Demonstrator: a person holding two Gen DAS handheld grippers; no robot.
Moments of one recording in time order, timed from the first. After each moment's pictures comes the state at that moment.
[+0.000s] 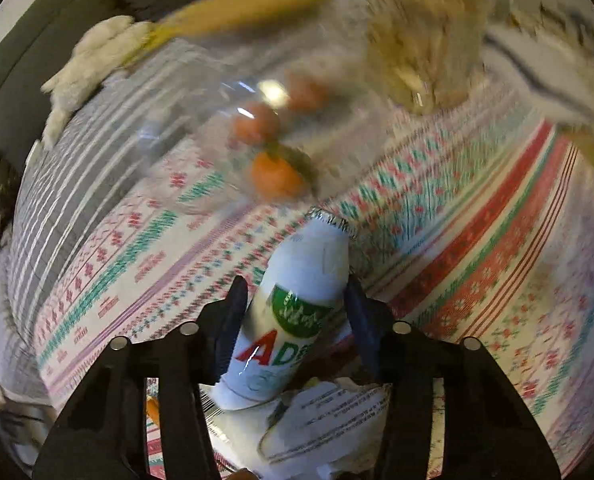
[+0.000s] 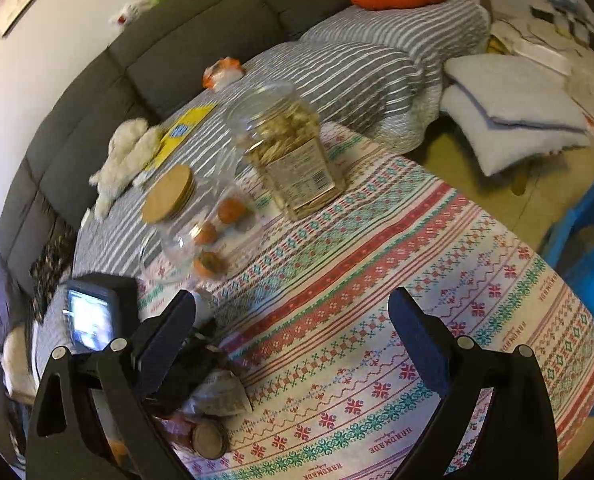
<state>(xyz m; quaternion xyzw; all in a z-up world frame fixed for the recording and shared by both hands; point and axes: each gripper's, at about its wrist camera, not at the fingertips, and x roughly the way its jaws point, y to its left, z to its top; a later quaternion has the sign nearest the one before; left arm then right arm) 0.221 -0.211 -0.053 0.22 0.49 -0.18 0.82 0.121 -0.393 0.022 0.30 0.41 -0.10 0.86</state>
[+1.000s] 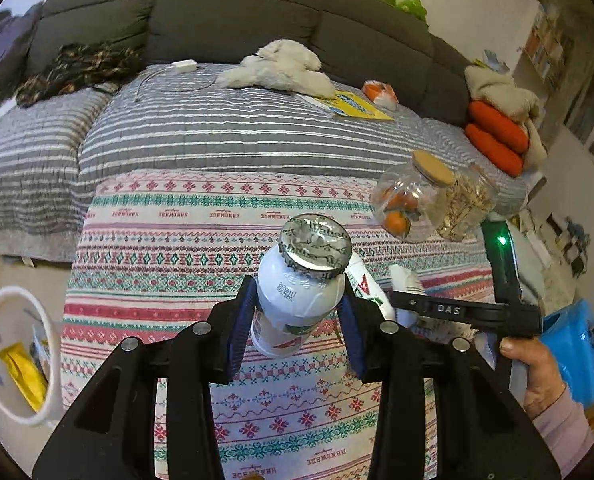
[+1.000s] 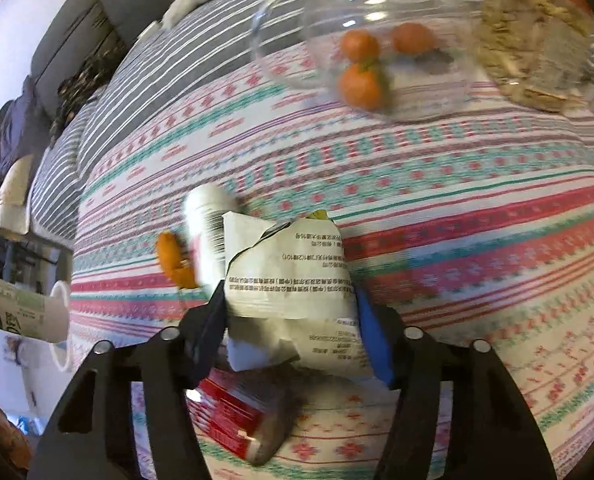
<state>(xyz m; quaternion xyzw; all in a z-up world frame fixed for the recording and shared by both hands) 0.112 0.029 0.043 -0.10 0.40 -0.13 0.90 0.191 -0.240 -0.066 0.16 0.57 0.08 0.80</state>
